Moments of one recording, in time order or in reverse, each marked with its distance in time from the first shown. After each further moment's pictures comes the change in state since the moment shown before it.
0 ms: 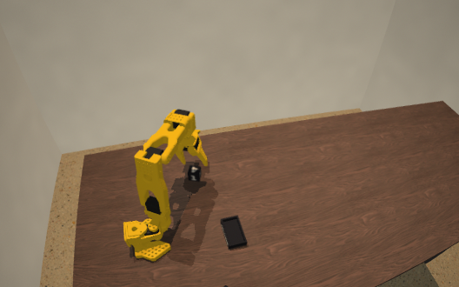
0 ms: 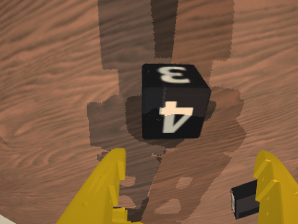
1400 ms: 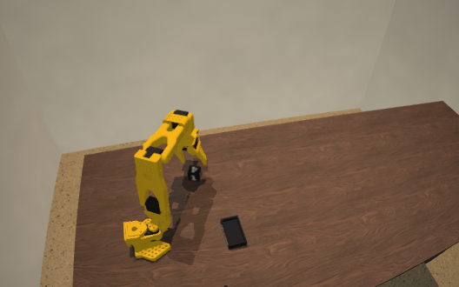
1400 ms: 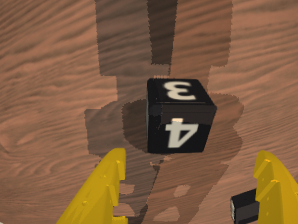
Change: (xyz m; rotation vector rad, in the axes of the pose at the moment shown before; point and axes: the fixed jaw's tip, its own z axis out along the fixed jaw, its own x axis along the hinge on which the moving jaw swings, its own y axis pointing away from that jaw) arm -0.006 0.003 0.004 0.004 -0.027 -0.015
